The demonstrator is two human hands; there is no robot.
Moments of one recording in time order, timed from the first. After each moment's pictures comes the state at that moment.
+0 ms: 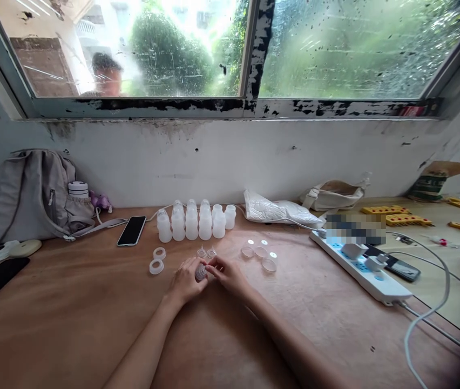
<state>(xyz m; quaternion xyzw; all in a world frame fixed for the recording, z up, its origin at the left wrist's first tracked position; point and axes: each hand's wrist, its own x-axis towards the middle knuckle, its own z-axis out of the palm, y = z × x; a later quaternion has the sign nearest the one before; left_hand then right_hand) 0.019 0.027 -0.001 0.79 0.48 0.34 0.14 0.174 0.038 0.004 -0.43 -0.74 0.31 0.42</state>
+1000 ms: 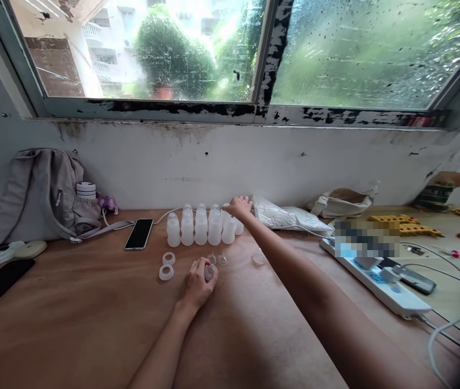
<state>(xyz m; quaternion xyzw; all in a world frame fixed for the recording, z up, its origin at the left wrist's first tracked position) 0.017 0.035 -0.006 0.73 0.52 0.42 0.15 0.171 0.220 0.112 -0.75 -0.64 -0.01 0.13</state>
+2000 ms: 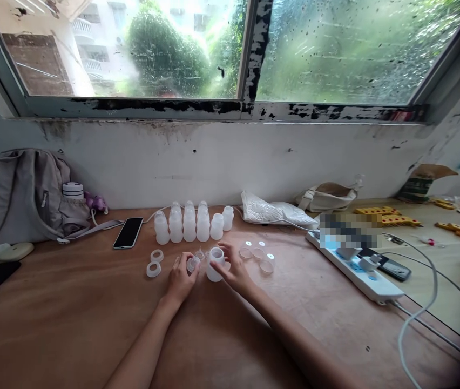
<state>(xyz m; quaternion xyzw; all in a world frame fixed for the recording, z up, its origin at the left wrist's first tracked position) 0.015 0.036 -0.009 0.68 0.54 0.46 0.17 0.189 0.036 0.018 -0.44 -0.73 0.24 0.47</state>
